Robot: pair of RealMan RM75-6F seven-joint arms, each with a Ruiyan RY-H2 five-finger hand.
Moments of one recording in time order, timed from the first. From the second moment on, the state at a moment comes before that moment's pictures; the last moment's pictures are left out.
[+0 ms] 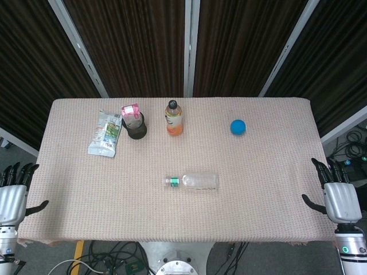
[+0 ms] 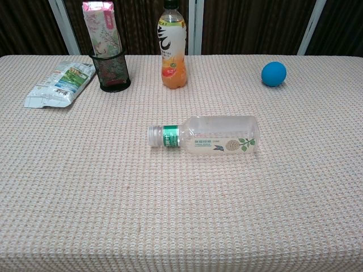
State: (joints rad) left arm -0.07 -1.14 -0.06 -1.69 1.40 1.50 0.22; right arm 0.11 -1.10 0.09 -1.66 -1.49 1.46 -0.09
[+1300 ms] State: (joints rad) left arm -0.10 -1.14 -0.07 -1.68 1.42 1.48 0.23; right arm 0.62 -1.34 0.15 -1.57 -1.48 0.85 0.08
